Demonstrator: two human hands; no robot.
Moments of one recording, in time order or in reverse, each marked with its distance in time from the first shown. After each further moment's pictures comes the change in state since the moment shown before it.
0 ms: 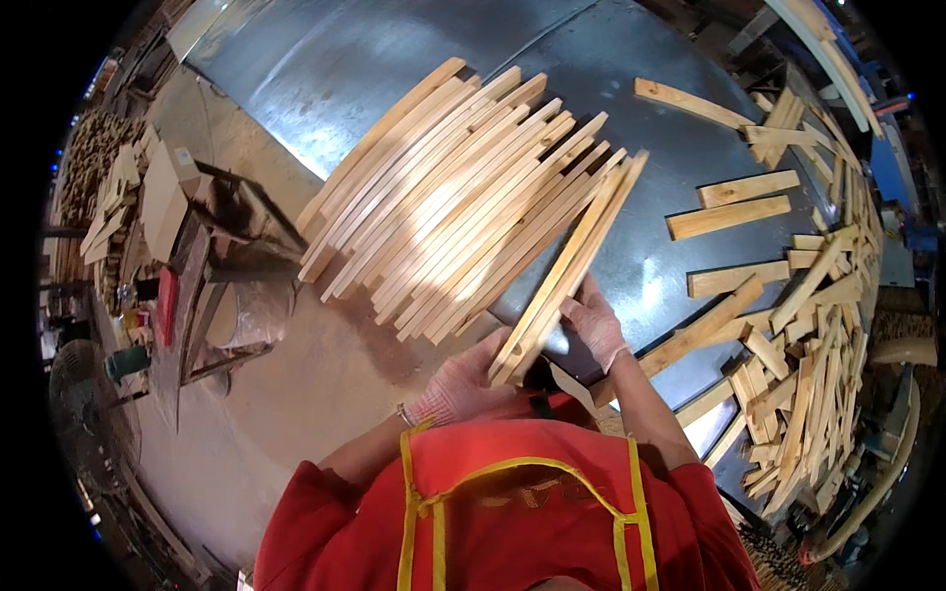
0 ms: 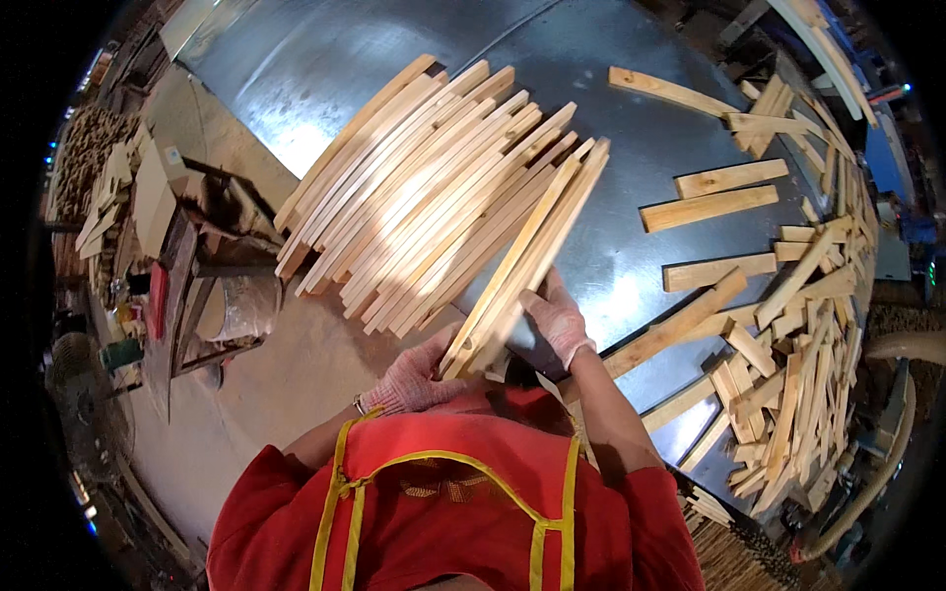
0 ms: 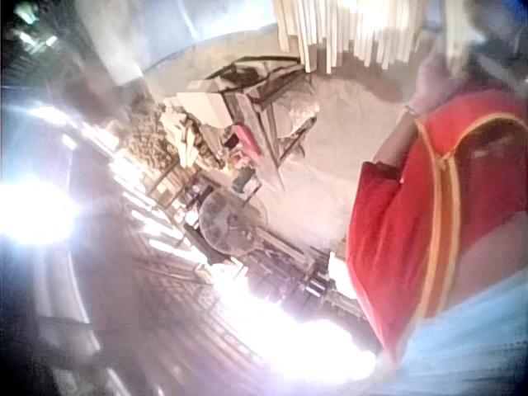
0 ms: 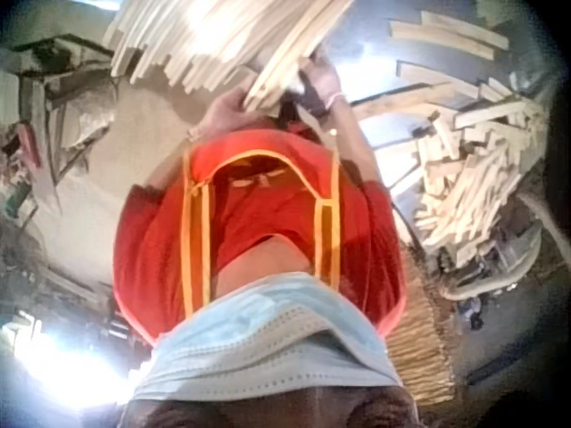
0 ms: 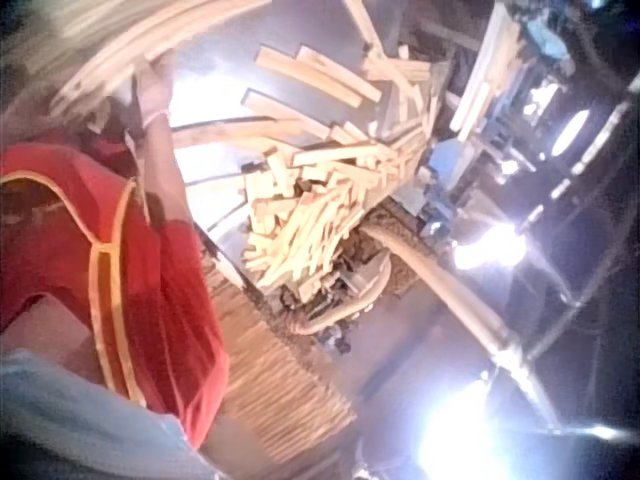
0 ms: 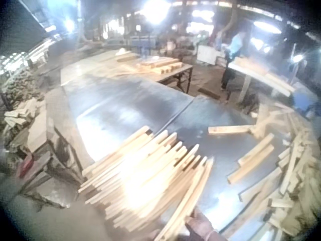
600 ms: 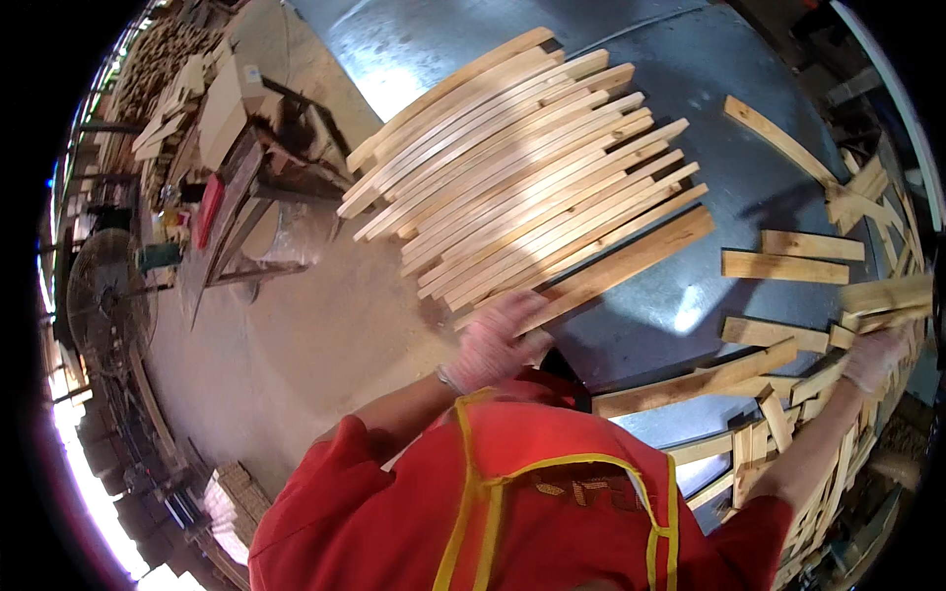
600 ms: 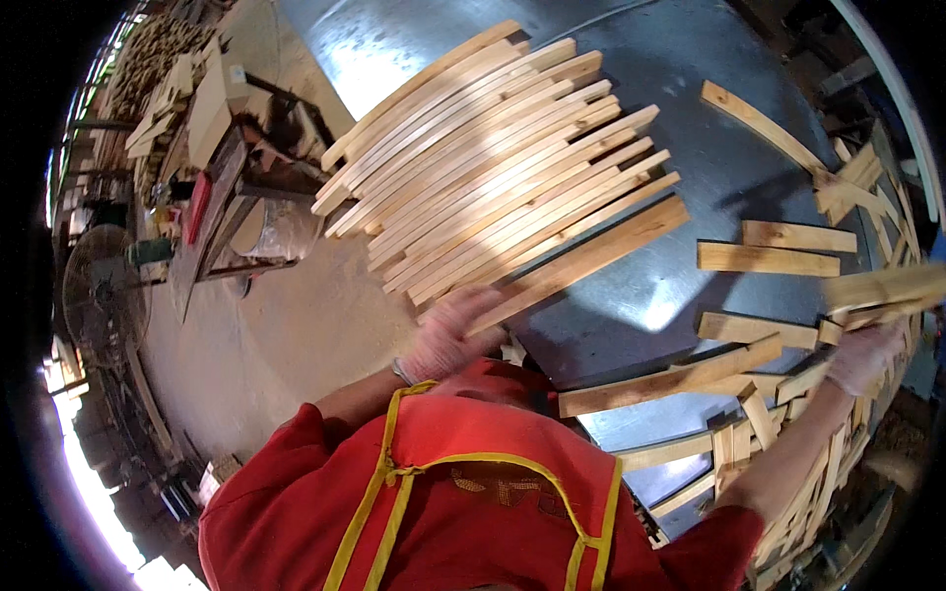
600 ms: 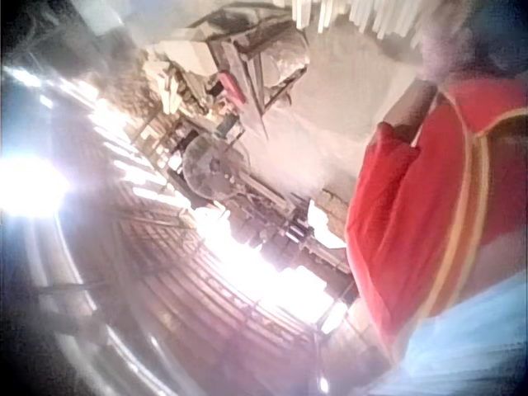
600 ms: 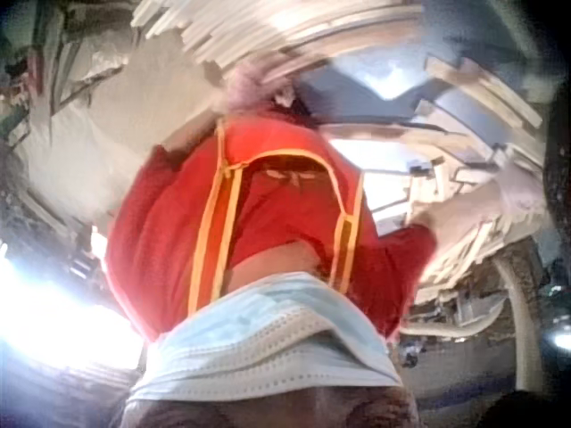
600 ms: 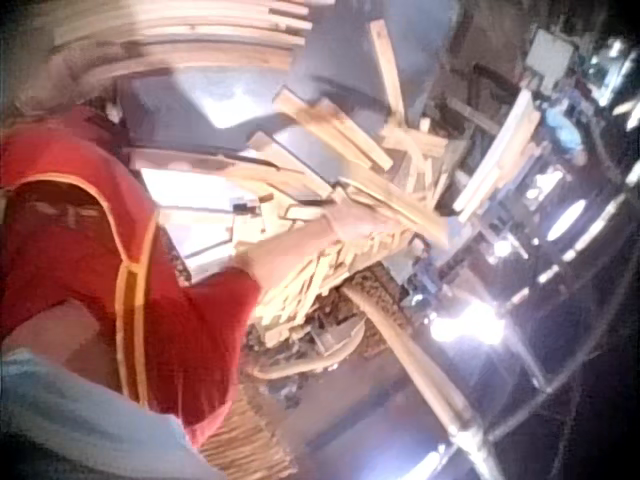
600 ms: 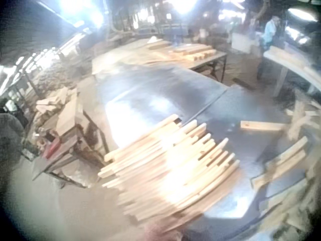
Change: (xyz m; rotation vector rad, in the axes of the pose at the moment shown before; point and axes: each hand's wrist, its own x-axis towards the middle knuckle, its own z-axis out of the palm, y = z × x) left_hand 0.038 -0.014 0.029 0.288 0.365 0.175; right_hand -0.022 -0.160 -0.428 0.187 0.680 -0.524
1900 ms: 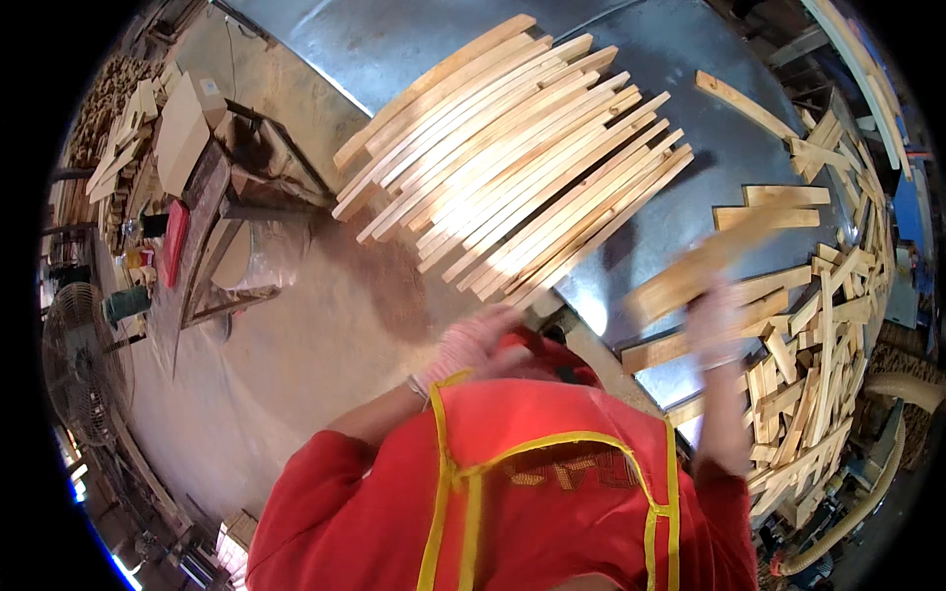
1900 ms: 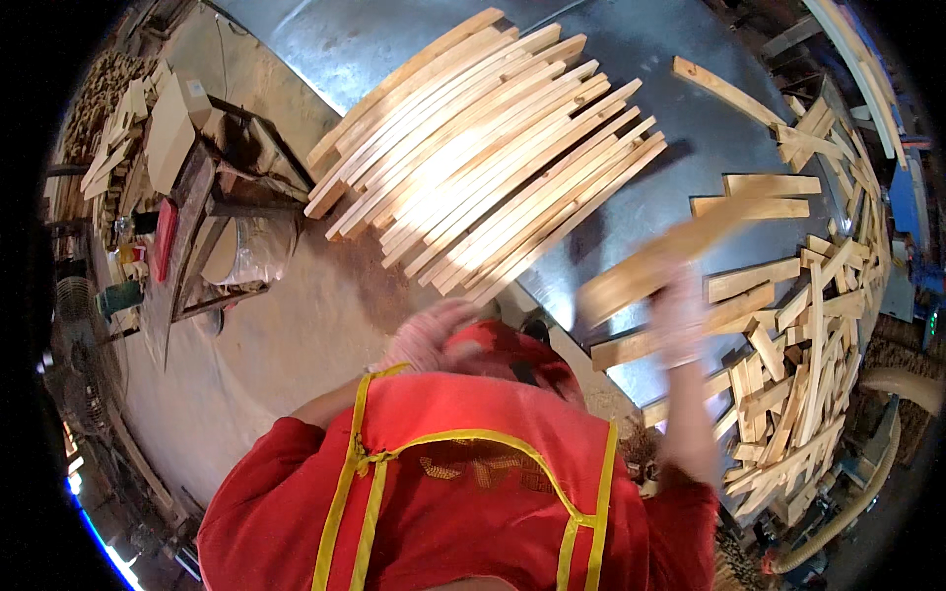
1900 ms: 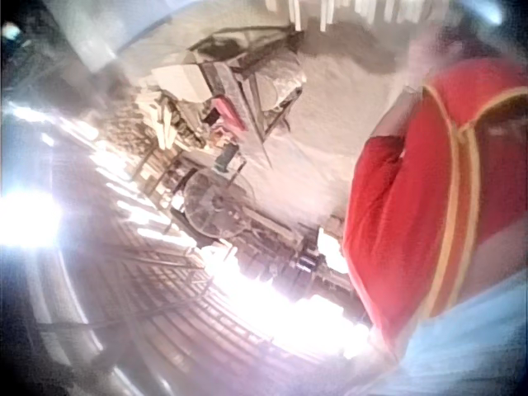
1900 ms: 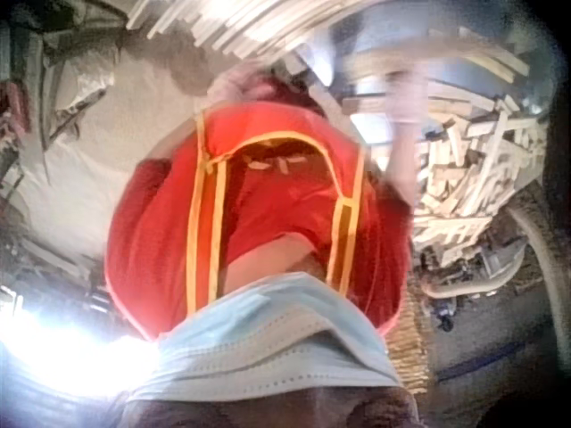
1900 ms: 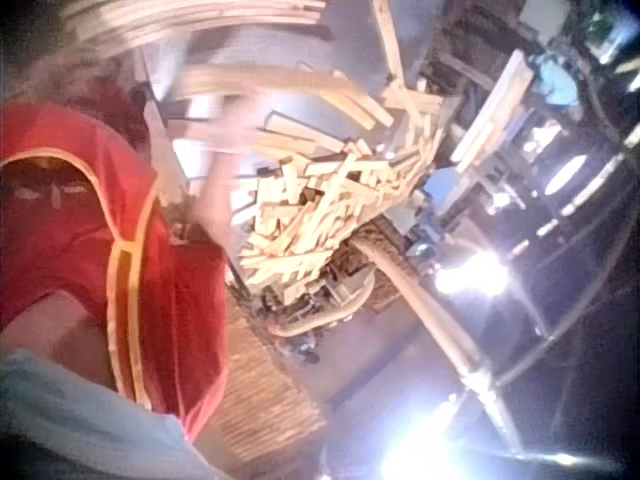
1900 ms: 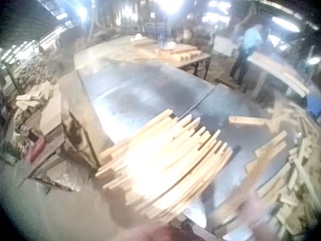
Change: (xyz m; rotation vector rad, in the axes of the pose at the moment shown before) left_hand -0.069 -0.042 -0.084 0.092 -0.191 0.064; right_hand -0.305 0.028 0.250 0.282 -0.428 0.442
